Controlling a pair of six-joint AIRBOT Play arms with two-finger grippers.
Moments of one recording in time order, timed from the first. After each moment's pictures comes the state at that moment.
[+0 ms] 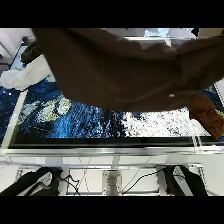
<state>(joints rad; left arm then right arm) 0.05 -1.09 2.08 0.77 -1.30 -1.25 -0.52 -0.80 1.62 -0.84 1.25 1.07</state>
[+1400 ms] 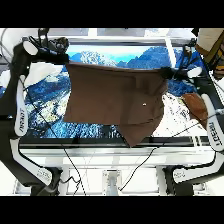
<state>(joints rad) 0.01 -1.81 1.93 1.20 -0.97 -1.28 -0.11 -1.60 1.37 -0.97 0.54 1.16</state>
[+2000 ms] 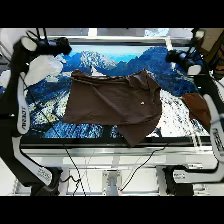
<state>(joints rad) 0.01 -1.78 2.08 1.01 -0.90 -1.12 -0.08 -1.41 1.37 -1.14 0.21 1.15</state>
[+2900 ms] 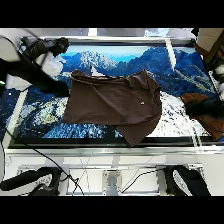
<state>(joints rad) -0.15 -1.28 1.51 1.32 -1.63 -1.36 -0.09 -0.66 0.93 -1.49 1.33 1.39</state>
